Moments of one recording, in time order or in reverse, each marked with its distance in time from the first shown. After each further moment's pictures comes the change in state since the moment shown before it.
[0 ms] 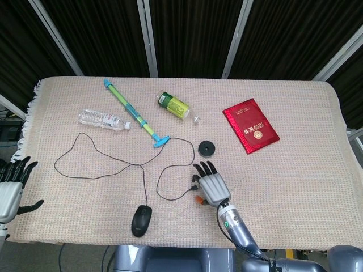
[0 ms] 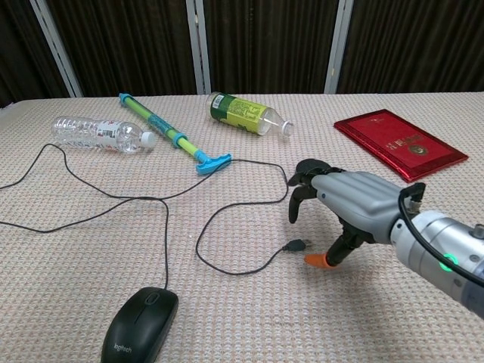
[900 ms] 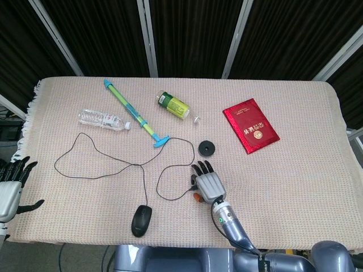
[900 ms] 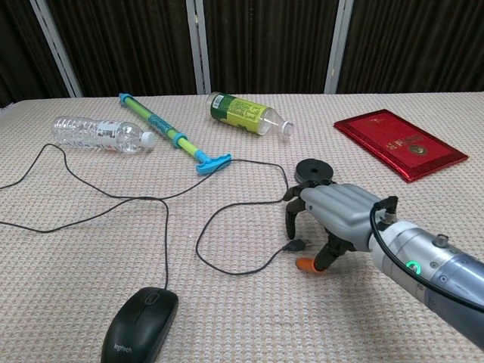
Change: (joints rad) left arm -0.003 0.008 -0.002 -0.014 -0.019 -0.016 -0.023; right arm 0.048 -0.090 -0.006 0.160 0.035 -0.018 0.033
